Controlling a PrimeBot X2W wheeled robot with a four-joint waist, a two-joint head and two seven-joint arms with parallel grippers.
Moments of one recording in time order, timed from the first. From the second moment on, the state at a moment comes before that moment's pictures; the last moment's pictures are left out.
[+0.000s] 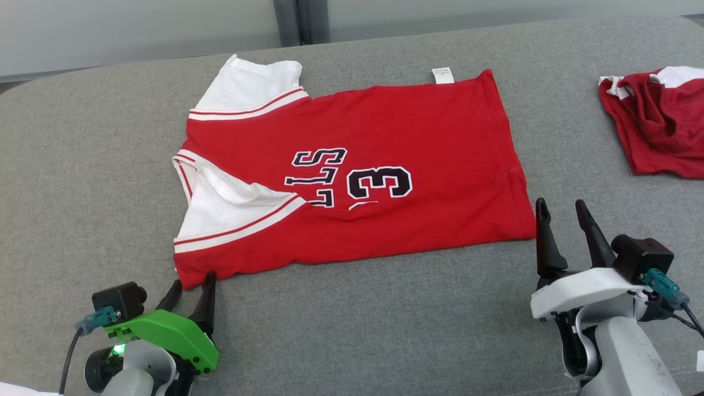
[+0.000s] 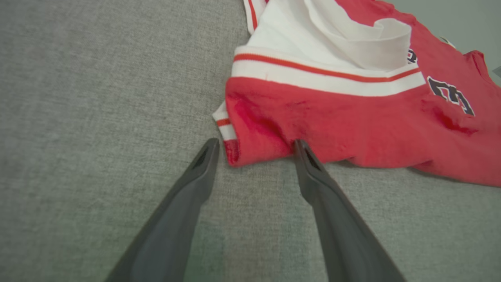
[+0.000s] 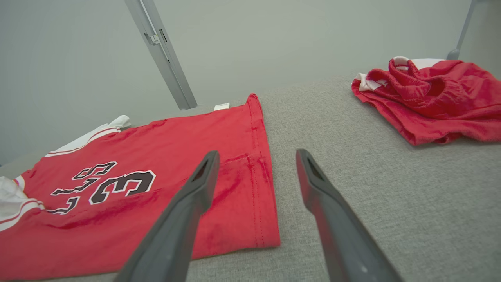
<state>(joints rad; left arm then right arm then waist) -0.23 0.24 -0.29 0.52 -0.75 -0.05 -0.04 -0.22 -0.05 -0.03 0.34 0.27 0.13 -0.26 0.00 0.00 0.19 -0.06</state>
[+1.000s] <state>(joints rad) -0.24 0.22 -0.28 0.50 -0.78 -0.07 -0.12 -0.31 -0.05 -0.05 0.64 0.27 0.13 -0.18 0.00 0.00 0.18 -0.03</state>
